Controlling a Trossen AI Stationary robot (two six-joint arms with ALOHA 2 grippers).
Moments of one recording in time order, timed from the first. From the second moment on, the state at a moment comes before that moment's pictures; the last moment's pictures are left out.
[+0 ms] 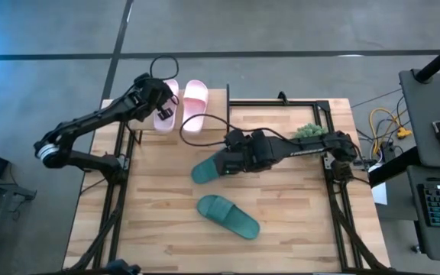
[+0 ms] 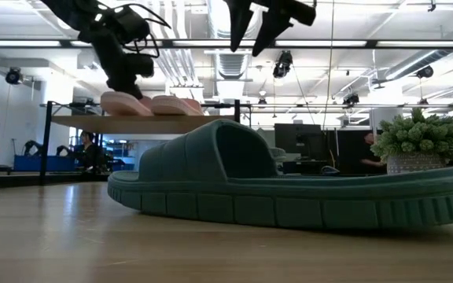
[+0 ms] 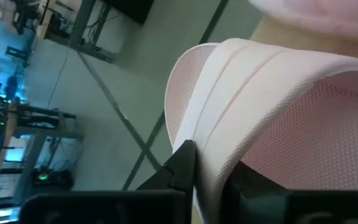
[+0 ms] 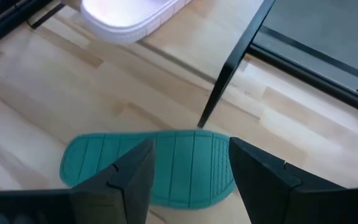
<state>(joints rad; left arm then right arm) 0.72 1.21 0.96 -0.44 -0.60 0.50 0.15 1.95 1.99 -1.26 0.70 1.02</state>
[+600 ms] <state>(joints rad) 0.72 1.15 0.97 -0.55 -0.46 0.47 0.10 1.95 1.99 -1.24 0.65 0.93</state>
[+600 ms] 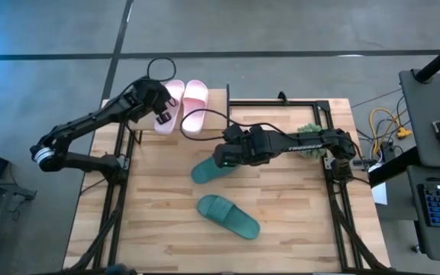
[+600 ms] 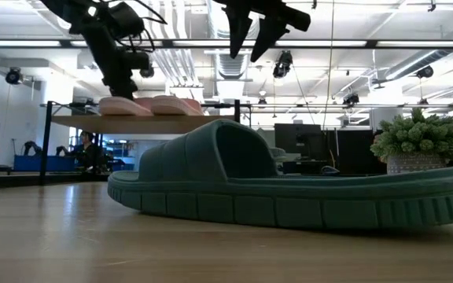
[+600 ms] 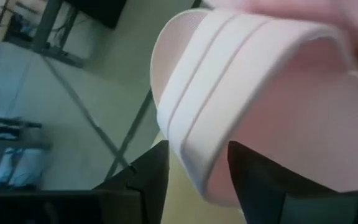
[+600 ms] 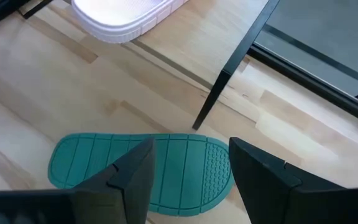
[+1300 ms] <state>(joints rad) 0.74 0.85 0.94 -0.79 -0.36 0.15 -0.23 1.96 1.98 -0.84 0.39 0.76</state>
